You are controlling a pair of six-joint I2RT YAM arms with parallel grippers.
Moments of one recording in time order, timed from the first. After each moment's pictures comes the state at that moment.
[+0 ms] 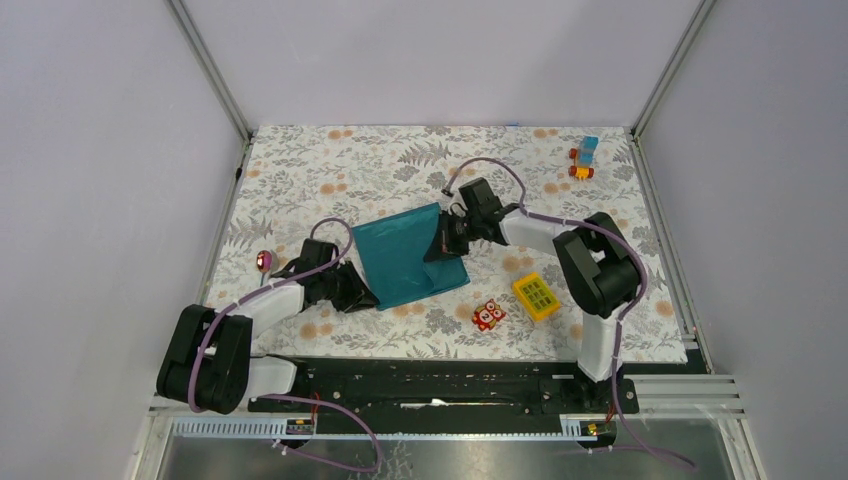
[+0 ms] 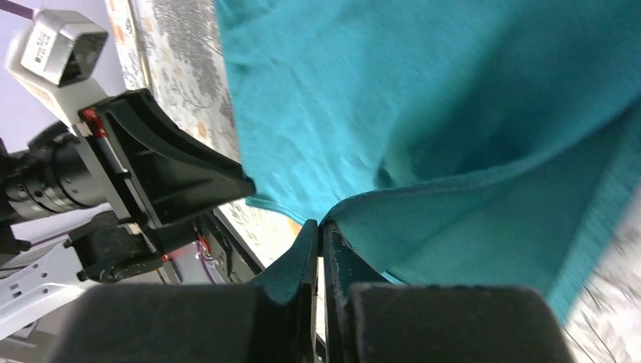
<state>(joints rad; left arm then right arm) -0.24 1.28 0.45 -0.21 0.43 -0.78 0.56 1.91 1.15 -0.16 -0.62 0.64</state>
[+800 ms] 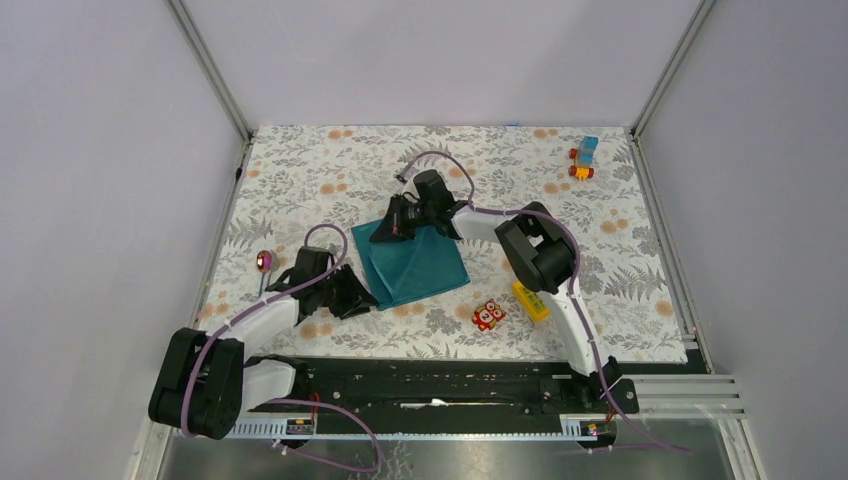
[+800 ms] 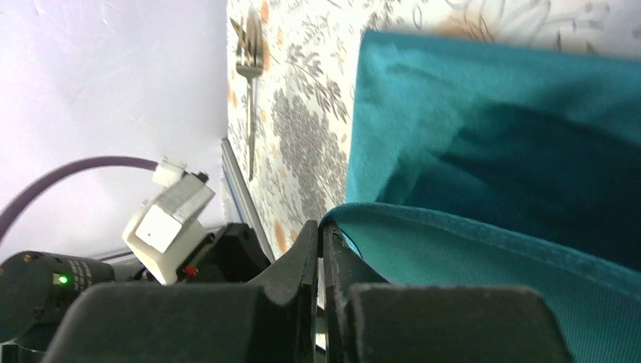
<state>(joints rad) -0.24 1.16 0.38 -0.19 0.41 -0.80 0.68 2.35 1.59 0.18 -0.72 0.93</state>
